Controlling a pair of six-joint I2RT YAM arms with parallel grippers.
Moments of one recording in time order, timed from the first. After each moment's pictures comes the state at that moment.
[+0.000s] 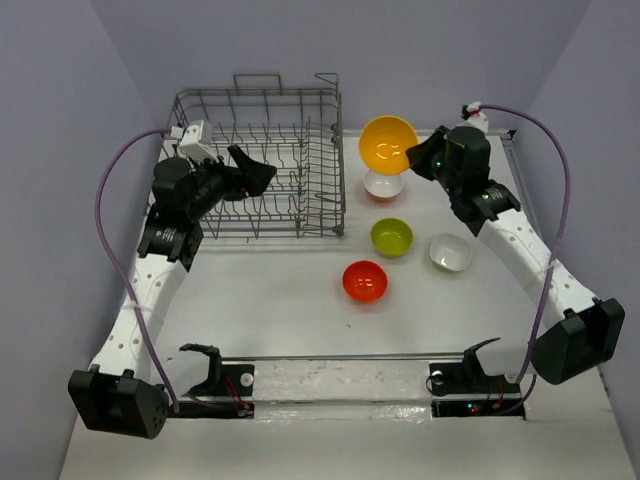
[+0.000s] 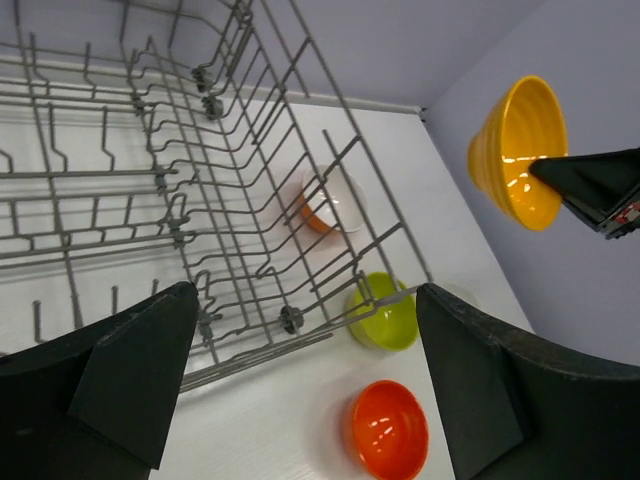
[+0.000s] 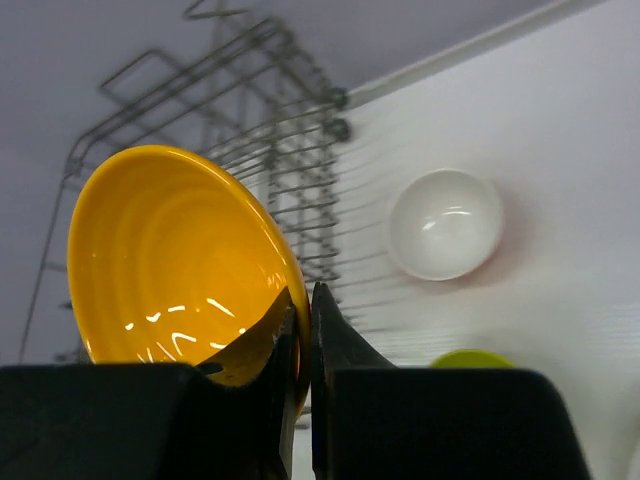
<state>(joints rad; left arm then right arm) -0.14 1.04 1.02 -0.11 0.38 -0.50 0.29 1.32 1.27 -0.23 0.17 0.67</state>
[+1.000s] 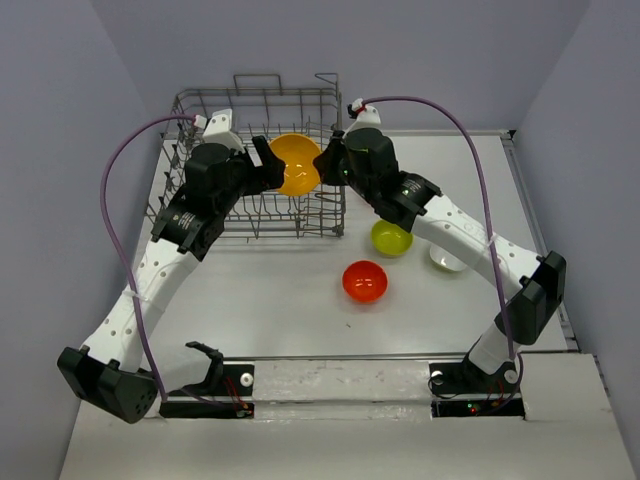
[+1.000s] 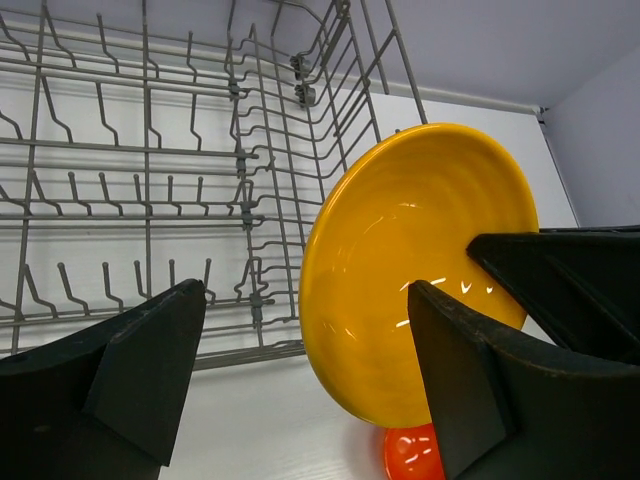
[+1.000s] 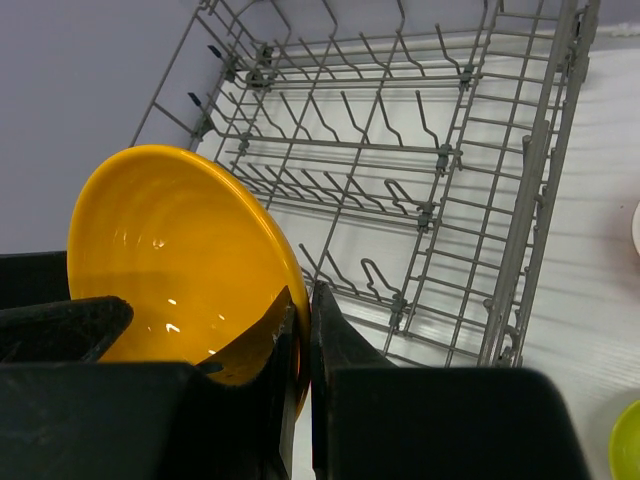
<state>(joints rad) -0.43 1.15 1.27 -0.38 -0.11 -0.44 0.81 1.64 1.66 -0.27 0.32 0.56</state>
